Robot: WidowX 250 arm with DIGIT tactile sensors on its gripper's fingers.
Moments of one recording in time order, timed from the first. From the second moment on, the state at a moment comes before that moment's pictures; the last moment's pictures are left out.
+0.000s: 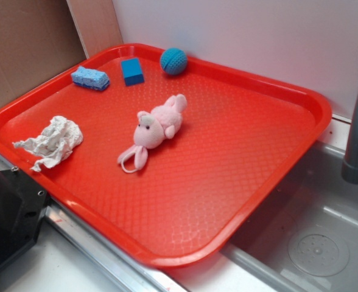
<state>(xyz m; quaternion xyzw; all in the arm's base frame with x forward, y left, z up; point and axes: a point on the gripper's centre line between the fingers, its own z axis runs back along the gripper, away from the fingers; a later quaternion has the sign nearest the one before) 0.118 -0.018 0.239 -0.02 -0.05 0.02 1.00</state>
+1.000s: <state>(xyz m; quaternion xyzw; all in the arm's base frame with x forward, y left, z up) 0.155 0.003 0.207 -0.04 -0.04 0.24 0.97</state>
